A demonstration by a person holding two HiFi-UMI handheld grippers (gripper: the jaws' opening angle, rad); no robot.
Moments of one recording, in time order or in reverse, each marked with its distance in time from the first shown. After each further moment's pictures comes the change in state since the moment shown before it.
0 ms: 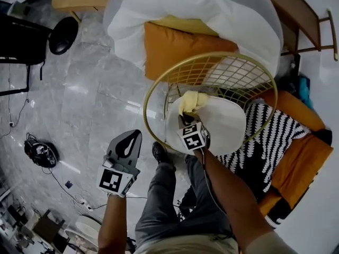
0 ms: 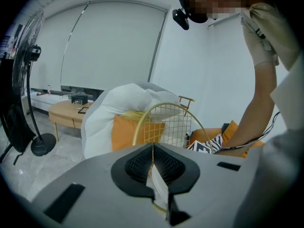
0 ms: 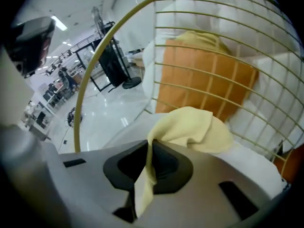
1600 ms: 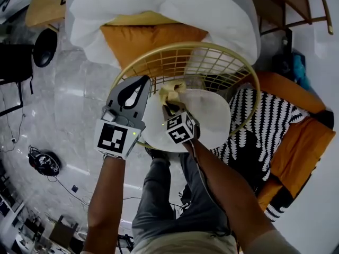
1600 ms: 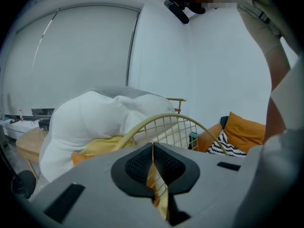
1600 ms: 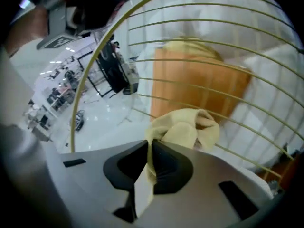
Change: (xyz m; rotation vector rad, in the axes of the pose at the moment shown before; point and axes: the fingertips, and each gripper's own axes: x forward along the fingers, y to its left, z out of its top) left arm 0.197 -0.073 0.097 0.230 -0.052 -0.152; right arm -0.018 -0.060 0.014 -0.004 -0.054 0.039
